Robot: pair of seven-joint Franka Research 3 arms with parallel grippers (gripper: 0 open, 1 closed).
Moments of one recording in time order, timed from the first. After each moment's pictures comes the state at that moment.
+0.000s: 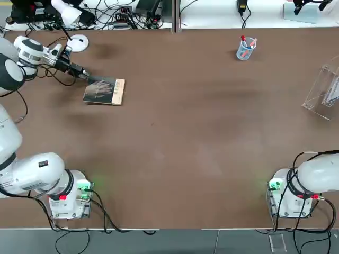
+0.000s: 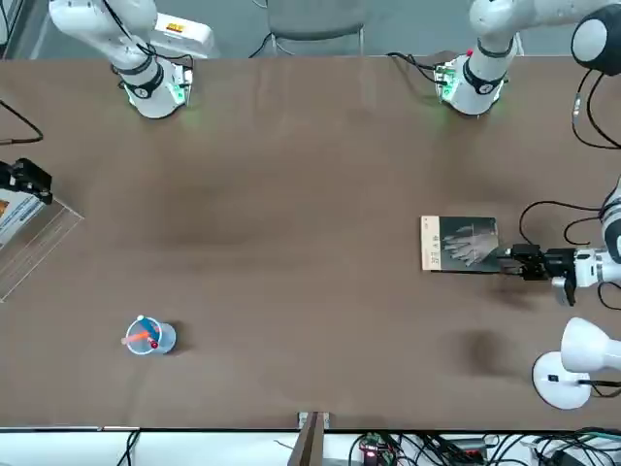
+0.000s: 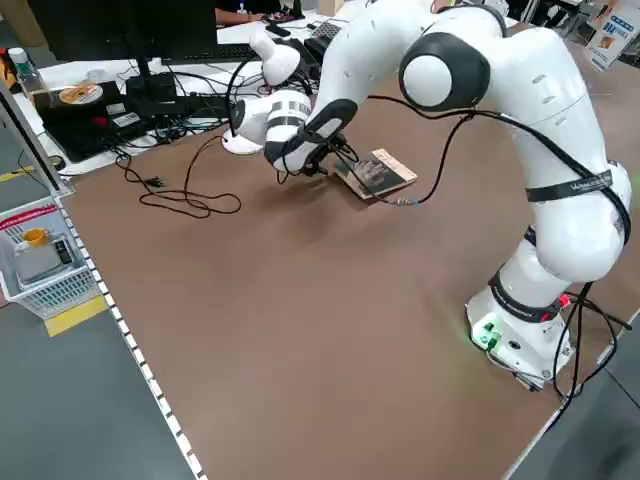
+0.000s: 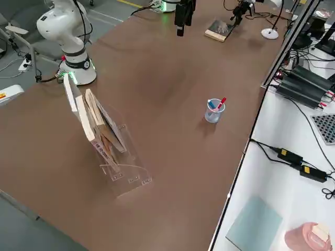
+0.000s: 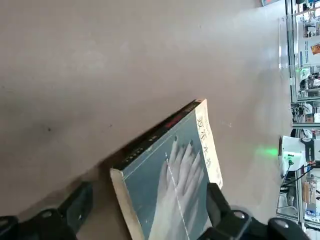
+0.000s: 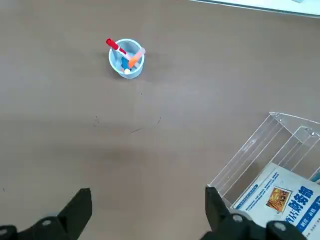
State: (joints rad) left arm 0.30 0.78 -0.04 -1.63 -0.77 1.78 1.06; right arm 0.08 0.06 0.00 -1.50 -0.06 1.62 -0.03
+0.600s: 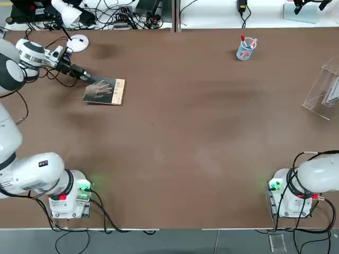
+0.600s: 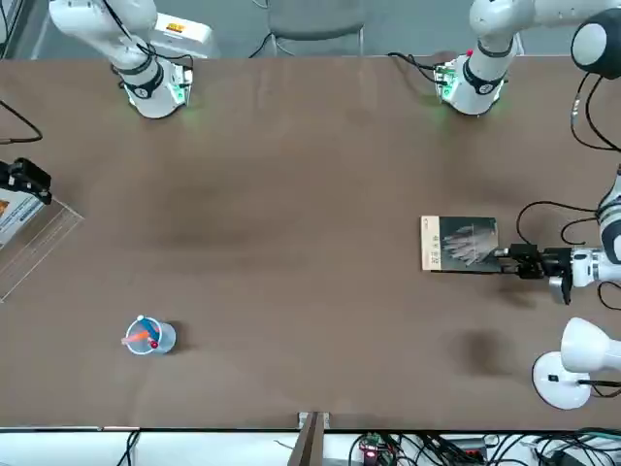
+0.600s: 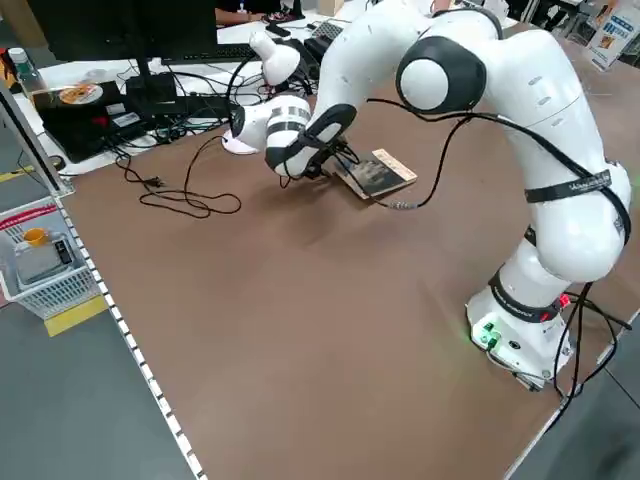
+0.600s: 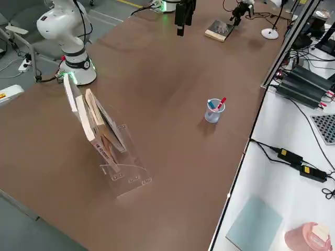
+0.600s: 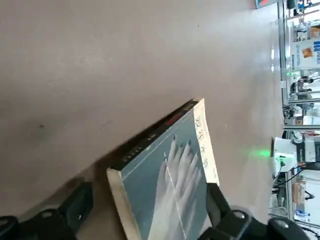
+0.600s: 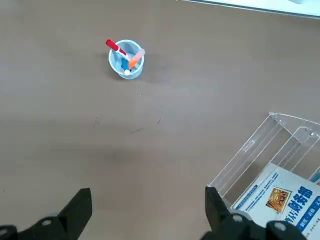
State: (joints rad) left arm 0.31 0.80 -0.05 -1.63 -0.79 1.77 1.07; right arm 0.08 0.06 -0.01 -1.50 -0.06 1.62 -0.03
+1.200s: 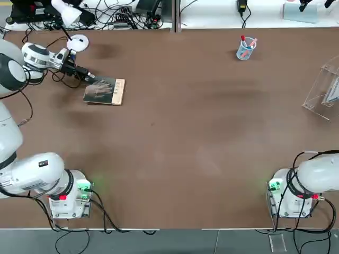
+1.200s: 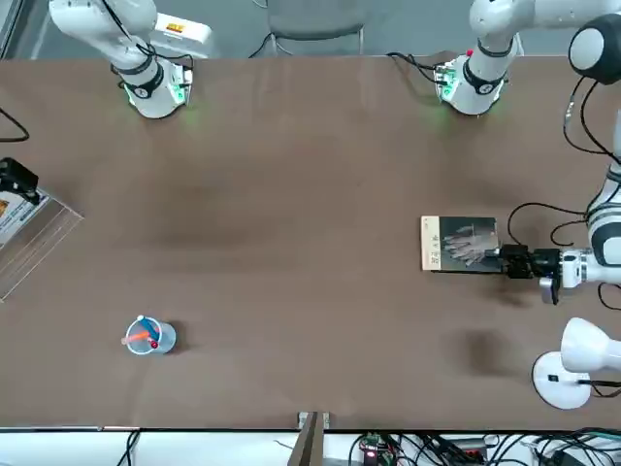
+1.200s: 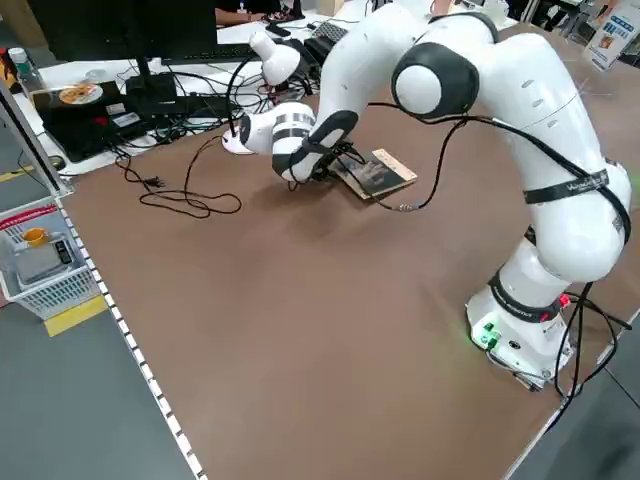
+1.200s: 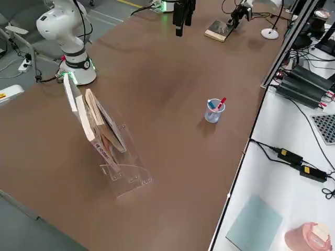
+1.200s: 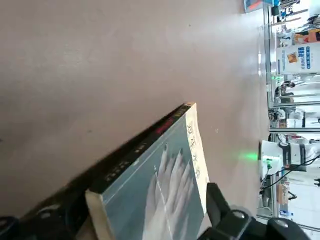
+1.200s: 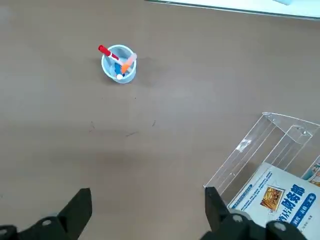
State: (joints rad) left arm 0.31 0.83 -0.07 -1.63 -0.83 1.76 1.07; right arm 0.06 0.06 -0.01 -1.48 -0.06 1.62 -0.03
